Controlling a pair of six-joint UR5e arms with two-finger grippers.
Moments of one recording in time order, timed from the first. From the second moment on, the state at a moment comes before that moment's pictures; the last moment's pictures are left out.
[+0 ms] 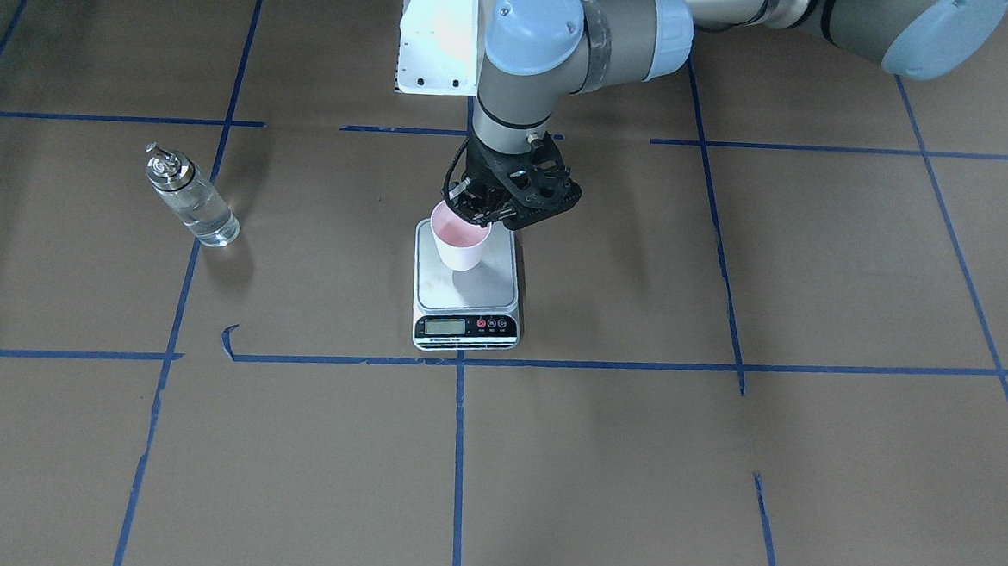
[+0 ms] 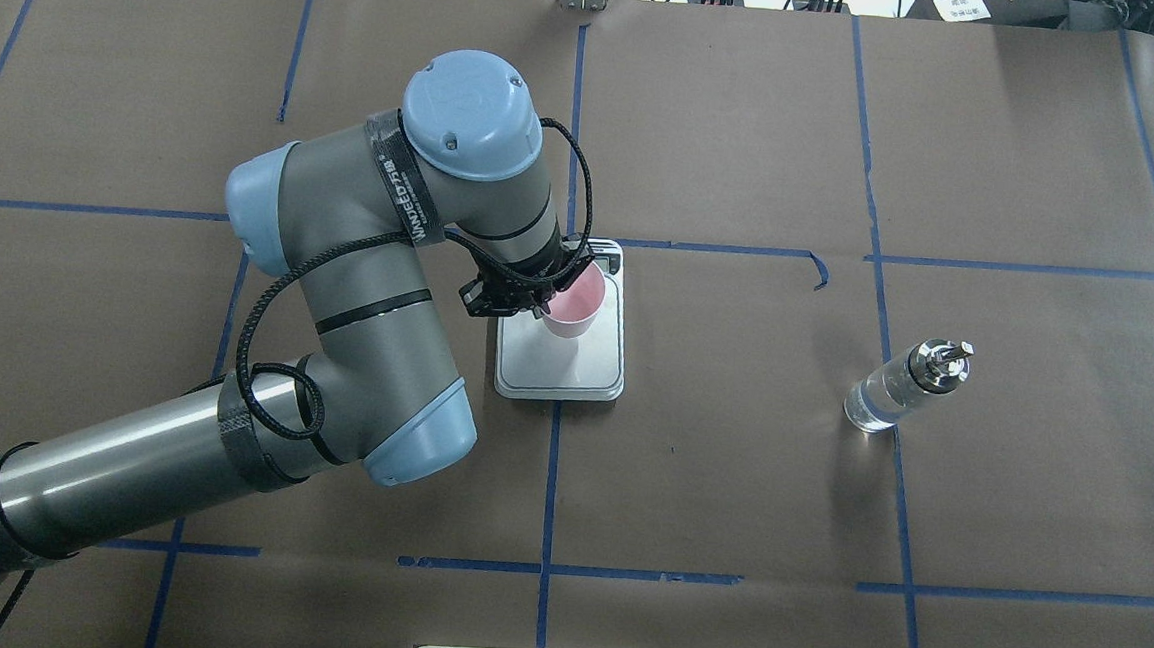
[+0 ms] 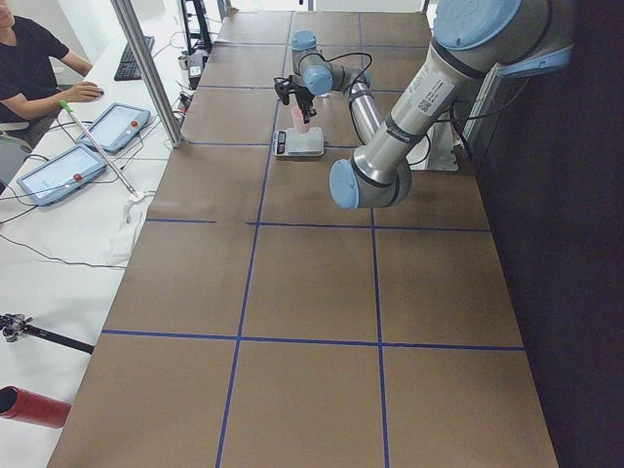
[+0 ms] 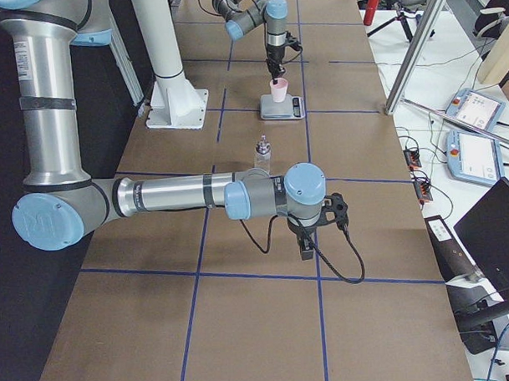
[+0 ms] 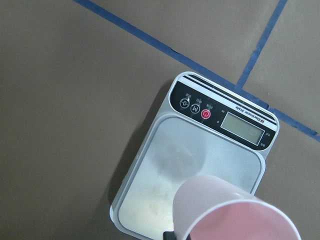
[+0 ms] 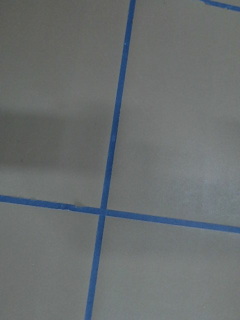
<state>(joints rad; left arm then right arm) -0.57 -2.44 -1.58 -1.53 -1.98 -1.69 1.58 -1.56 1.67 -1.53 2.44 -0.03</state>
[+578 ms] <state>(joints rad) -0.56 -2.43 -1.55 -1.56 -1.98 -1.68 1.58 -1.57 1.67 -1.53 2.45 -0.03</state>
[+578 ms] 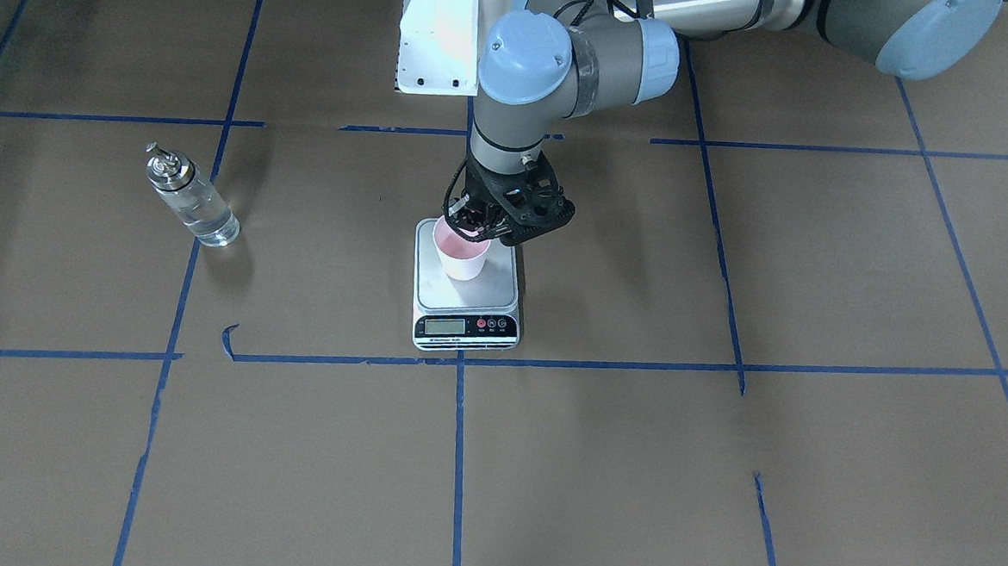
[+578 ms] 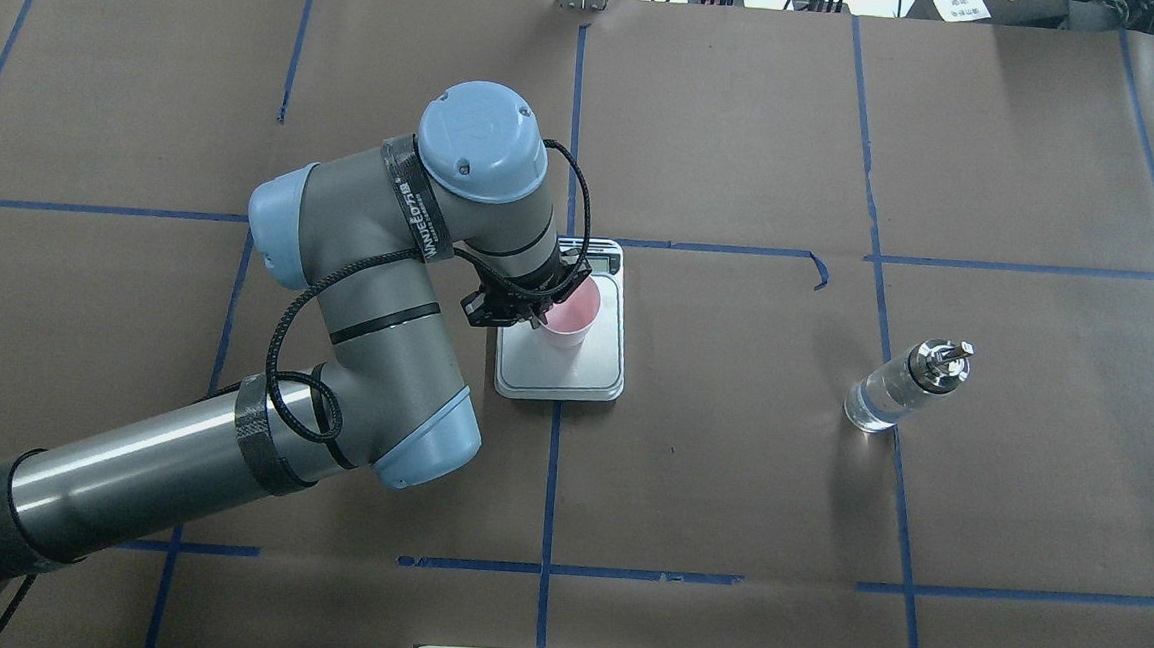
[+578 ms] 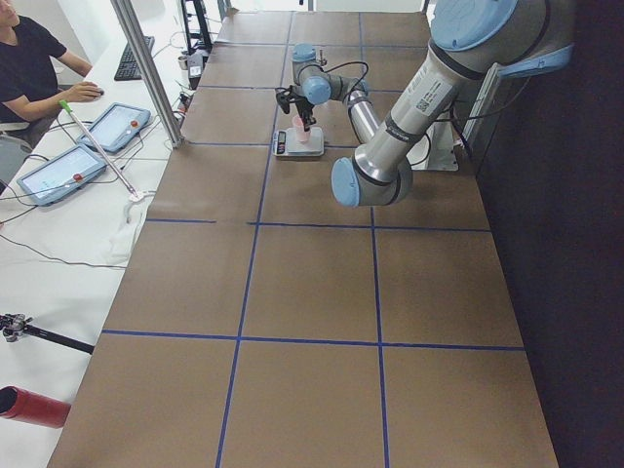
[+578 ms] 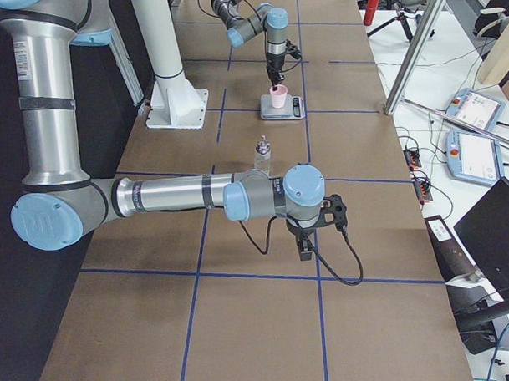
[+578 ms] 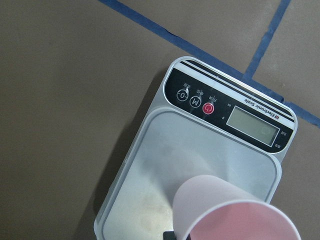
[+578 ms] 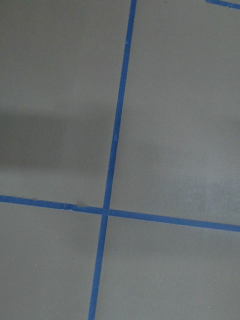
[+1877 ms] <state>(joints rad) -0.87 -2.26 -1.85 -1.46 -2.07 -1.28 1.14 -1.73 2.43 -1.61 2.28 0.94</state>
